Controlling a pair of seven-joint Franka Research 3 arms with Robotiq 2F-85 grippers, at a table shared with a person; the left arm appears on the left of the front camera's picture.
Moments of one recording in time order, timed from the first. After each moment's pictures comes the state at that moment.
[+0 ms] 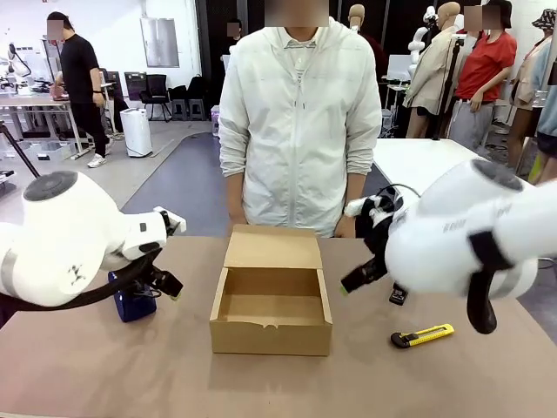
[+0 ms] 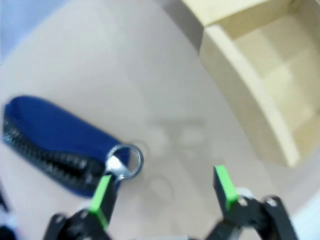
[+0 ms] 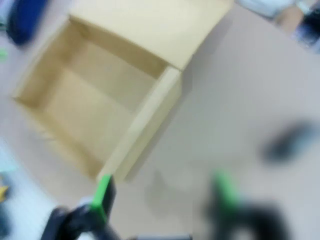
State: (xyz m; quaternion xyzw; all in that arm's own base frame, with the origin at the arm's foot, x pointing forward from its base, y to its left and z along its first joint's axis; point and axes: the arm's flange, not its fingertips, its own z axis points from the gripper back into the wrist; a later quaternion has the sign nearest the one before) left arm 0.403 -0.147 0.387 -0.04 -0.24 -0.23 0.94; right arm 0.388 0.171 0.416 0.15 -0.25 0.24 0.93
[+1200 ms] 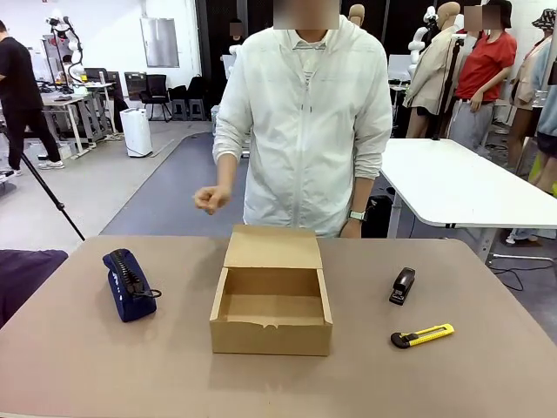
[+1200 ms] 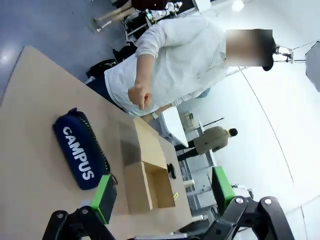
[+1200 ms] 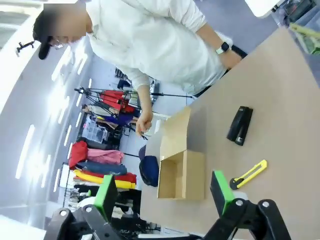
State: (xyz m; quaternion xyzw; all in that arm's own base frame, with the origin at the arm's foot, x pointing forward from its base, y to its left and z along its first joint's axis) left arm 0.290 0.227 0.476 -0.53 -0.40 0.16 0.73; right arm 0.264 -0.215 0.518 0.51 -0.36 -0.18 0.76
